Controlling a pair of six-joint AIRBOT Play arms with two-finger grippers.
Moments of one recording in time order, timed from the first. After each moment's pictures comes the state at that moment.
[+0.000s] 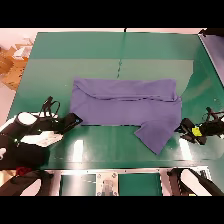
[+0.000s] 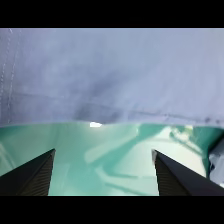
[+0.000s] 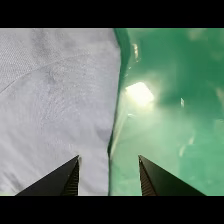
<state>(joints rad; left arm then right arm) -0.07 -0.99 0.45 0.71 -0.80 -1.46 -0.55 -0.97 0.55 -1.25 1.21 1.71</state>
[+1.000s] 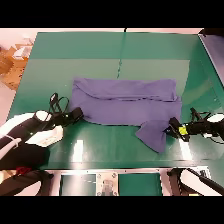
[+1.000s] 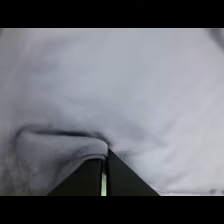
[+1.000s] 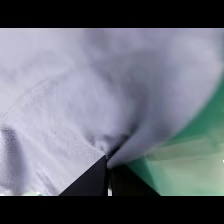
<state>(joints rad) -0.22 -1.18 0.52 0.60 -0.48 -1.43 -0.46 -1.11 0.50 -1.02 1.09 1.56</state>
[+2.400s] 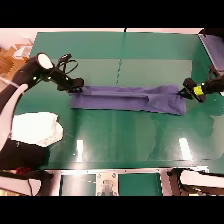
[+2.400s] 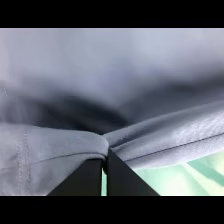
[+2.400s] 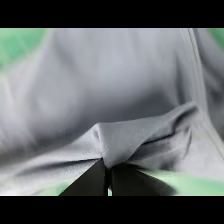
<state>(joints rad) -0.16 -1.63 1.47 1.15 -1.16 -1.54 -0.38 -1.46 1.26 -1.09 1.18 1.67</state>
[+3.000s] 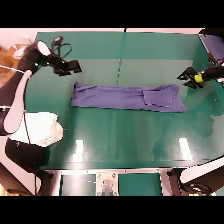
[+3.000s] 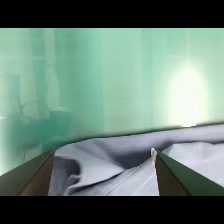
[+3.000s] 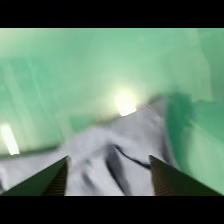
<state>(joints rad) -0.07 -1.86 1.85 1.19 -1.11 -1.56 -0.46 -1.80 1.67 -1.06 1.22 1.47</state>
